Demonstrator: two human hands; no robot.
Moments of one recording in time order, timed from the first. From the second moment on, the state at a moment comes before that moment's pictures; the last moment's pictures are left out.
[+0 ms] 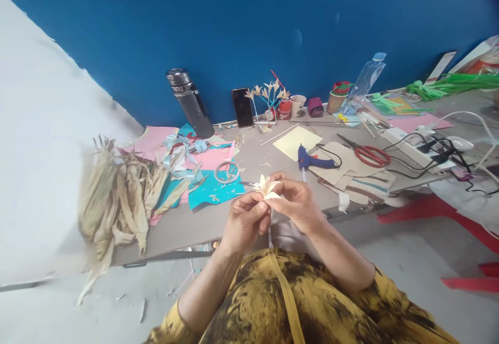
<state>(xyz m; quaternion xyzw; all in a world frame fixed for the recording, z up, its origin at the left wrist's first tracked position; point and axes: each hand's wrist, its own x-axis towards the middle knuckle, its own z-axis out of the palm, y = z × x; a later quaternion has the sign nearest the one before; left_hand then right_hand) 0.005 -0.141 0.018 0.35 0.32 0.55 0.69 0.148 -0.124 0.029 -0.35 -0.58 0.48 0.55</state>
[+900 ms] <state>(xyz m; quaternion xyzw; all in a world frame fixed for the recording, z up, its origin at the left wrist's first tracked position) 0.006 -0.114 0.031 0.41 0.36 0.53 0.65 0.155 -0.090 0.038 -0.27 -0.56 0.58 0.53</state>
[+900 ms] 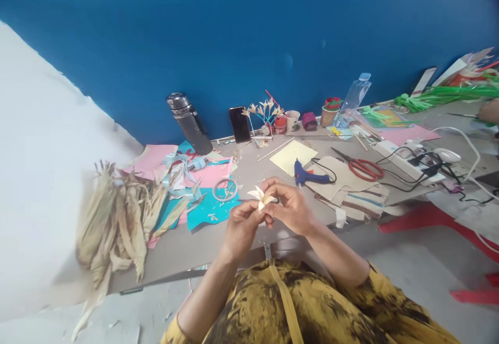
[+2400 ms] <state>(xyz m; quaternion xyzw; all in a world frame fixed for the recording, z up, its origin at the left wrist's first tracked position) 0.015 -0.114 0.022 0.26 0.29 0.62 0.68 0.143 -0.119 0.006 -0.40 -0.65 0.40 0.51</state>
